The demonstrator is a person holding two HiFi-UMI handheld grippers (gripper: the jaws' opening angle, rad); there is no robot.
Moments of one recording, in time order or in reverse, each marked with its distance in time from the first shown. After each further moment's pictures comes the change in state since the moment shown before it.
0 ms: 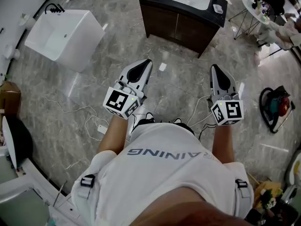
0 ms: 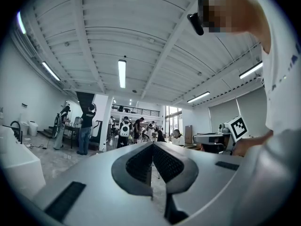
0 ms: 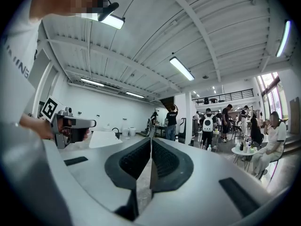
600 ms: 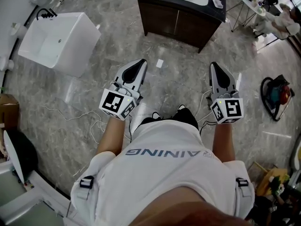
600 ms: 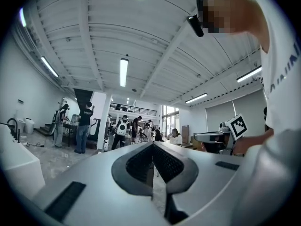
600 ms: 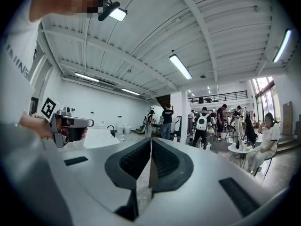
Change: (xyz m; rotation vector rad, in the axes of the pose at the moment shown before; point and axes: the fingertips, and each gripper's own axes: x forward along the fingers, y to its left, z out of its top) left arm -0.039 0.082 -0.013 -0.012 0.010 -0.052; right arm 0.044 0.064 -0.005 -0.007 0.028 -0.078
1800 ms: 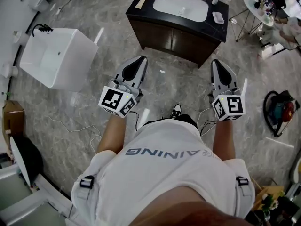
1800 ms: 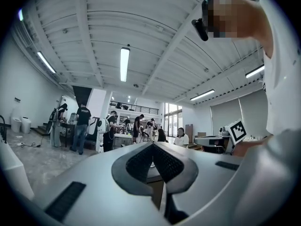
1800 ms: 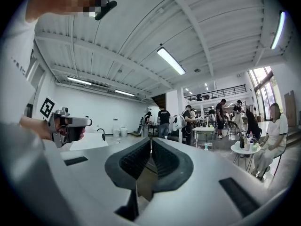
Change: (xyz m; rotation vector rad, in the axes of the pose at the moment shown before) left arm 0.250 0.074 -0.001 -0.009 0.017 0.017; right arm 0.173 -0.204 -0.012 0.063 -0.013 0.004
